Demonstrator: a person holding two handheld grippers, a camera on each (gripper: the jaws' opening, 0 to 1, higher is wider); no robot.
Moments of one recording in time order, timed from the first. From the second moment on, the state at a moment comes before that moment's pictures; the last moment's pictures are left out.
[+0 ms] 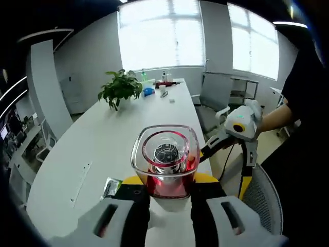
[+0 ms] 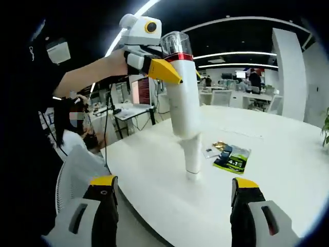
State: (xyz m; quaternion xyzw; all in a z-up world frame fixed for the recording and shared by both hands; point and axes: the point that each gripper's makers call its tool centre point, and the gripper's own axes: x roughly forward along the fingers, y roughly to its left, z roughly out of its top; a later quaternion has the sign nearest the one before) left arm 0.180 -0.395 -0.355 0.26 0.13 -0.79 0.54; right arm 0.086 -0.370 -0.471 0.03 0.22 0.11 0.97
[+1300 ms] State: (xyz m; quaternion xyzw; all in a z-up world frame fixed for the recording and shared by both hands) left arm 0.206 -0.430 -0.481 0.31 0.16 -0.77 0.53; right arm 0.077 -0.390 -0.539 0.12 0.24 0.01 0.96
